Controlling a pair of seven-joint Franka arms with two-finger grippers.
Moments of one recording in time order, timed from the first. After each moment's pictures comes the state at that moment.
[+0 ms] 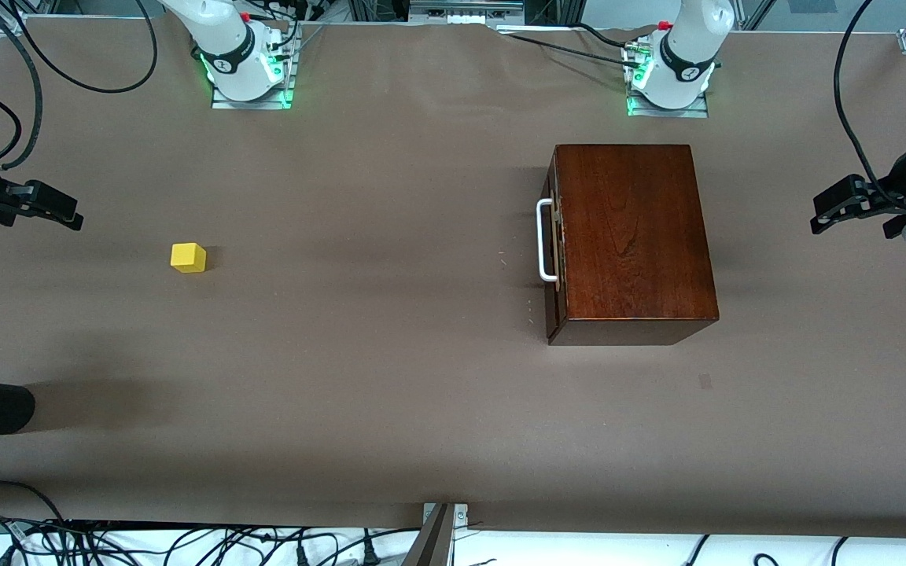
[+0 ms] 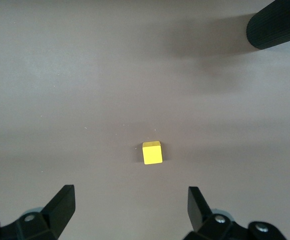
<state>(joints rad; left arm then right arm) -0.14 0.10 0.14 -1.49 -0.01 1.60 0.05 0.06 0.11 -0.10 -1.54 0.00 1.62 0.01</state>
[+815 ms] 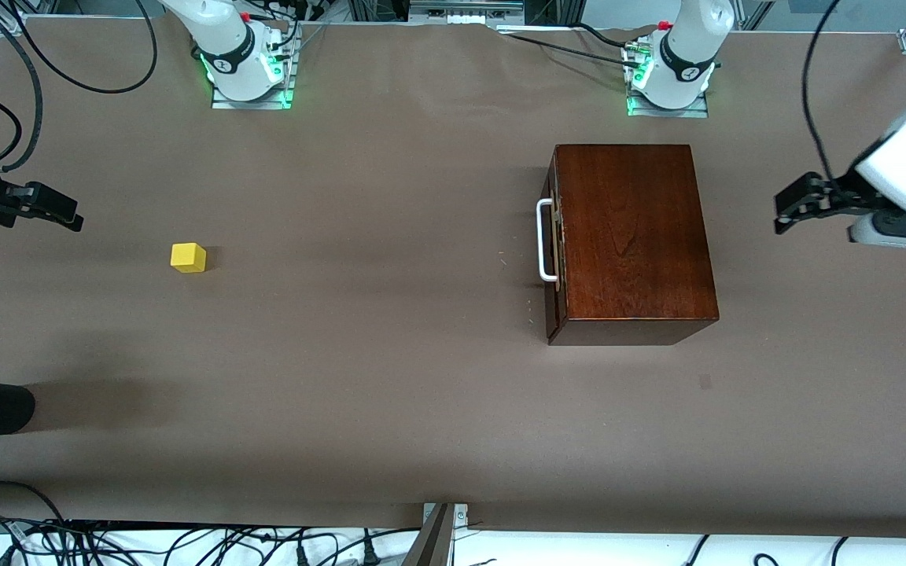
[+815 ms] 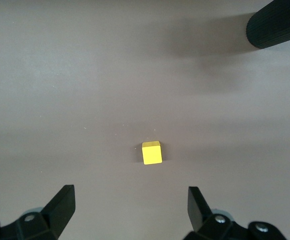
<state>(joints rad) -0.25 0.12 0.13 -1.46 -0.01 1.60 -0.03 0.05 0.11 -0.10 -1.54 0.00 1.62 0.01</state>
